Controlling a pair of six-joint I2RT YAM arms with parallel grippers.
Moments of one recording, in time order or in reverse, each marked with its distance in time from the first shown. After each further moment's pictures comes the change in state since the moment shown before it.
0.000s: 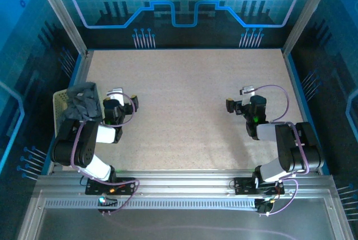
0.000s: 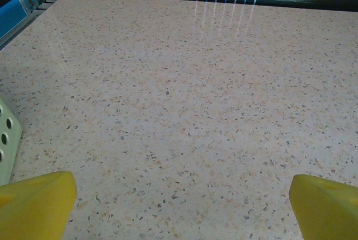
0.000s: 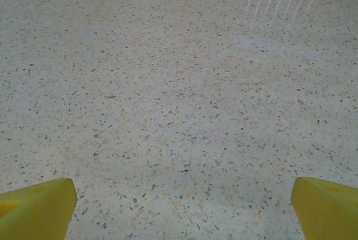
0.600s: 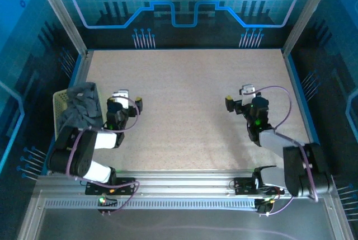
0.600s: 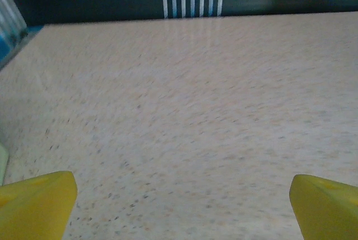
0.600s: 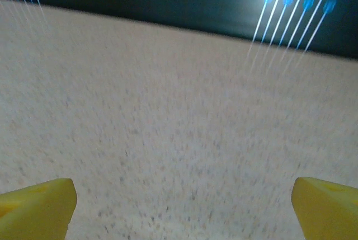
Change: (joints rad) left arm -0.124 -0.162 -0.052 -0.023 -0.036 0.099; right arm 0.061 -0.291 -0.029 -0.099 0.032 -0.062
